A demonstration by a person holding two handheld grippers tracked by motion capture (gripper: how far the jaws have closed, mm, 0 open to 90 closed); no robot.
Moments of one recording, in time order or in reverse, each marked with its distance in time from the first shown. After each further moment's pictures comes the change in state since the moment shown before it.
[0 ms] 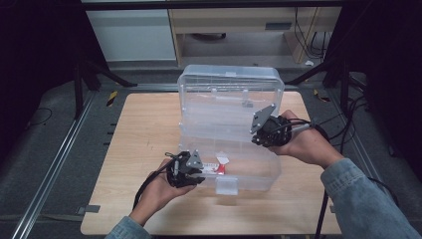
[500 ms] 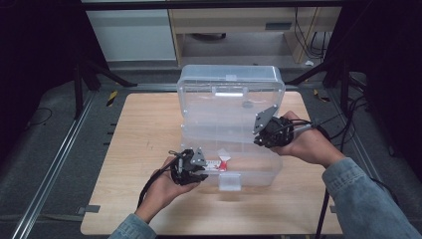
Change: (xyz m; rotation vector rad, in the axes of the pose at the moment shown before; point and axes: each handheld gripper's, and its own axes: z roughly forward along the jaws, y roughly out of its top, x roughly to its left) left arm 0.002 0.006 0.005 -0.008 0.013 -0.005; right arm 0.000 -0.010 0.005 0.001 0.019 0.000
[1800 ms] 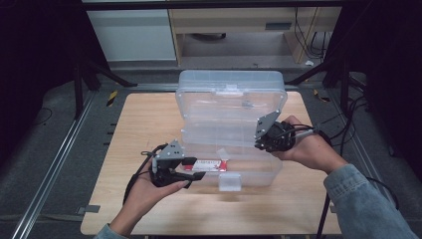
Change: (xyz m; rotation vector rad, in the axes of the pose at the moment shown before) left arm -0.008 -0.008 -0.083 -0.345 -0.052 -0.201; right arm 0.008 -0.006 0.000 -0.012 -0.003 0.000
